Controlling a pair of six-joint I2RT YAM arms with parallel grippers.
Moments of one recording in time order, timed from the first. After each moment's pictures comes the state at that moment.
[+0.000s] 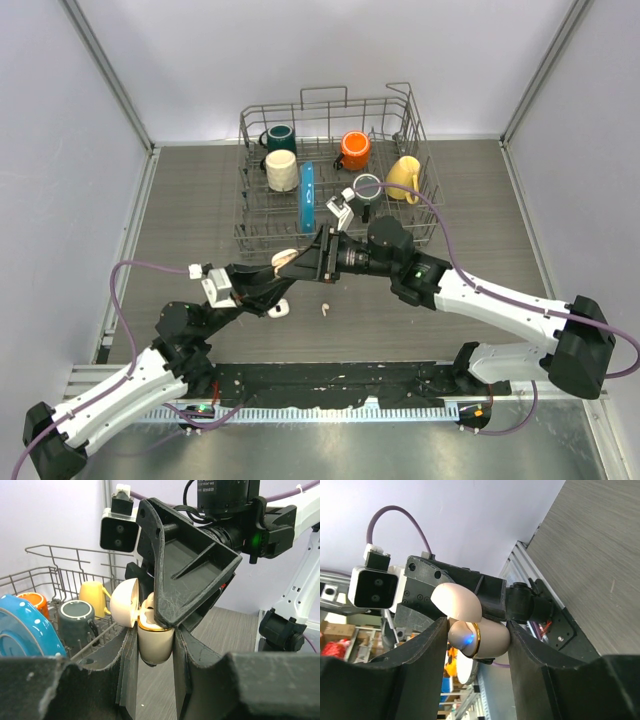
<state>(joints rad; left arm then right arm) -0.84 0.44 0.22 0.65 0.22 -0.13 0.96 1.22 0.88 0.27 -0.41 1.12</state>
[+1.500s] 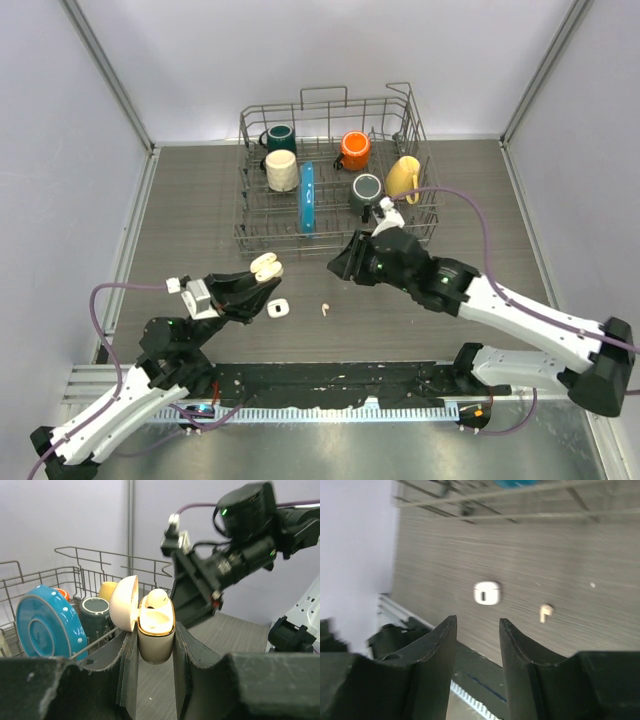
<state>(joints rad) -0.84 0.15 0.19 0.43 0.11 -0.13 0.96 1.04 0.91 -0.34 0.14 0.92</state>
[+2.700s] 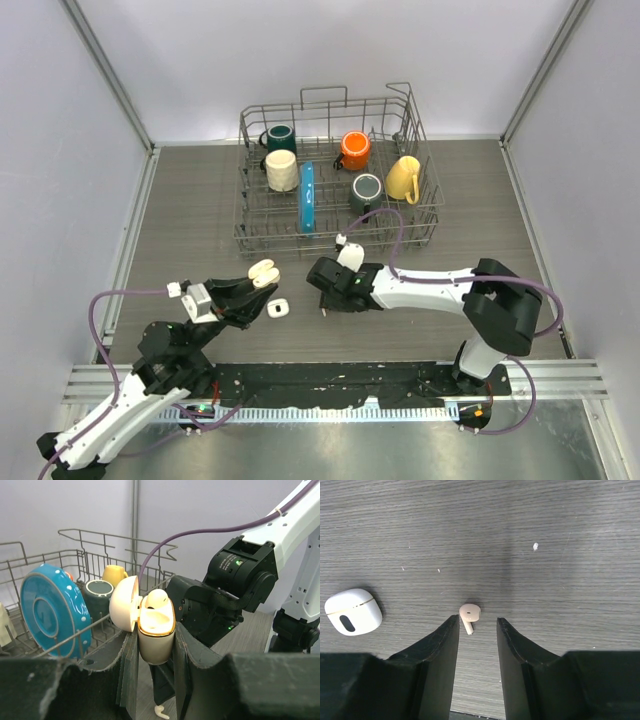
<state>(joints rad) -0.84 0.01 0.17 0.25 0.09 -0.13 1.09 1.62 0.97 -0.47 0.36 1.13</state>
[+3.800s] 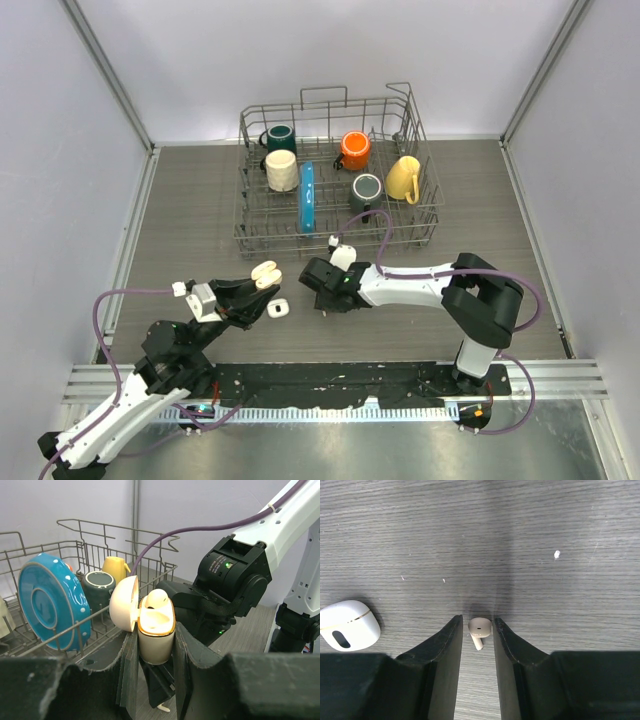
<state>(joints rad) -0.84 0.01 0.15 0.23 0.09 -0.13 1.09 1.74 1.03 -0.45 0.34 1.13</state>
